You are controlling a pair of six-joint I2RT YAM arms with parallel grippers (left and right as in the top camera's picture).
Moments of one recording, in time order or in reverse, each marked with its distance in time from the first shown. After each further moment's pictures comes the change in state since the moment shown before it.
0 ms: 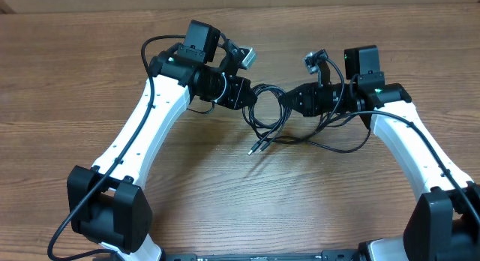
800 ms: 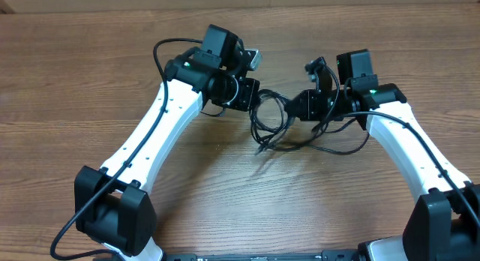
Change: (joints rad) left arm -0.070 0.000 0.000 0.030 -0.205 -0.195; right arm 0.028 0.000 0.001 -0.121 0.264 0.124
